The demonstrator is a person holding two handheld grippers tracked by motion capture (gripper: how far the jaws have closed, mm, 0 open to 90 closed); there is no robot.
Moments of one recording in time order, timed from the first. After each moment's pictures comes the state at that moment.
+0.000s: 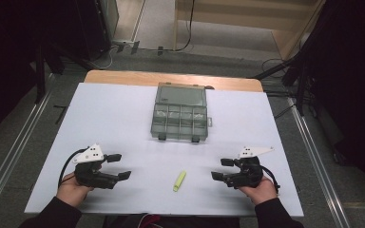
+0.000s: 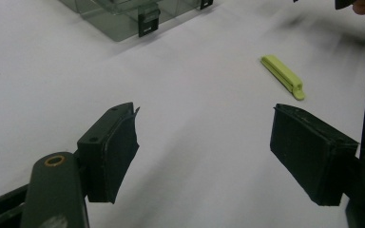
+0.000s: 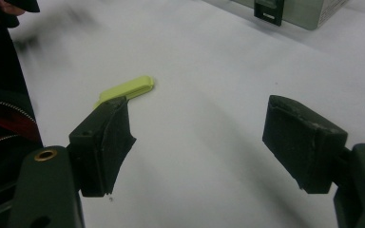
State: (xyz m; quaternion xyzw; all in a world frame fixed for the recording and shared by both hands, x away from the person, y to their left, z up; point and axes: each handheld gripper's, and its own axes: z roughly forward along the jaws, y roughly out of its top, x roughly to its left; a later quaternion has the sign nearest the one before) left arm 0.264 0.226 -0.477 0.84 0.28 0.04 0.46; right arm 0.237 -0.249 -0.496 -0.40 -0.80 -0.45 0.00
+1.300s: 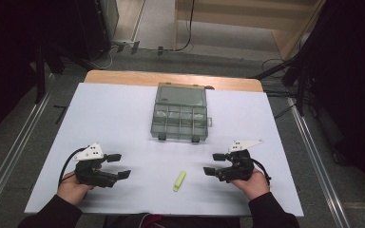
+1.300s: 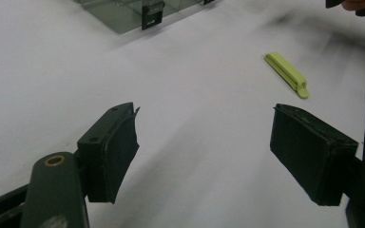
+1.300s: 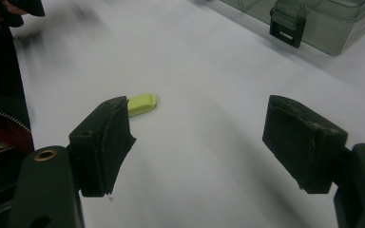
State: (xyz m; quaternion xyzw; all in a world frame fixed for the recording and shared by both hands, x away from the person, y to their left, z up) left arm 0.270 0.228 -0.483 0.84 0.29 0.03 0.46; right arm 0.259 -0.229 -0.494 -0.38 -0.81 -0.44 0.01
